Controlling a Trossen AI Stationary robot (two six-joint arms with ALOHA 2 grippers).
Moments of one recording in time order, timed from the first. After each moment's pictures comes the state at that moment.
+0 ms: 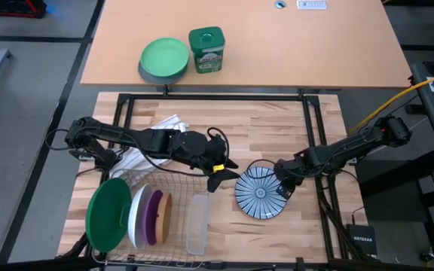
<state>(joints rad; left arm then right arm) -0.18 1.66 1.59 -0.30 -0.02 -0.55 0.27 1.14 0.55 -0.73 -0.22 0.98</state>
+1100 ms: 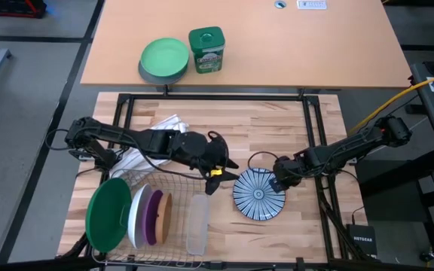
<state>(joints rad) -0.18 1.66 1.59 -0.30 -0.02 -0.40 0.27 1.14 0.55 -0.67 -0.18 1.38</state>
